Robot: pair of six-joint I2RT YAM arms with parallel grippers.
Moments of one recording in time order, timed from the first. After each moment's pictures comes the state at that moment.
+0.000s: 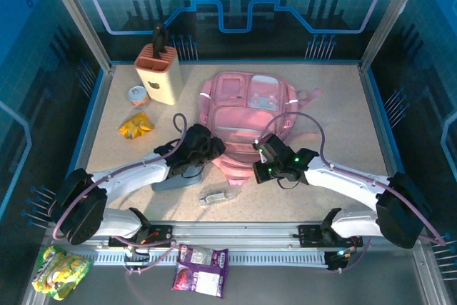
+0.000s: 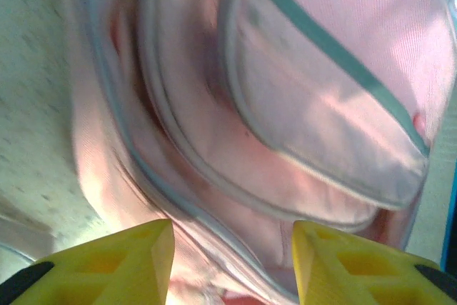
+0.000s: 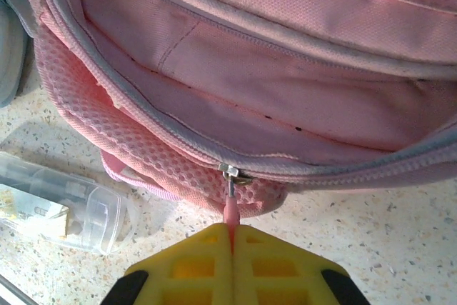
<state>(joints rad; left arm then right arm) -0.69 1.33 0.71 -0.18 -0.04 -1.19 0.80 1.27 0.74 -0.50 -0.03 0.48</state>
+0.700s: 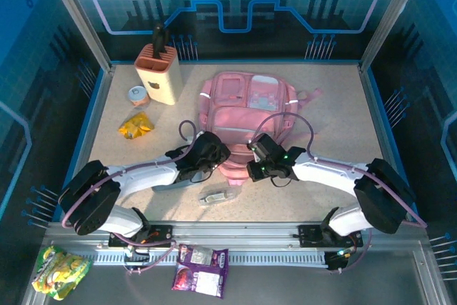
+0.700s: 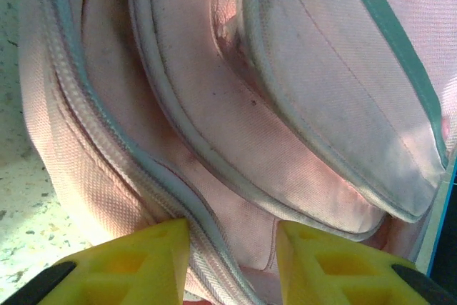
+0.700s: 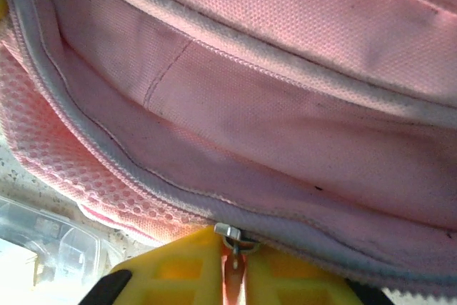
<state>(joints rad) -0.77 1.42 0.69 -0.08 -0.11 -1.36 0.80 1.43 0.75 -0.39 -0.04 0.48</state>
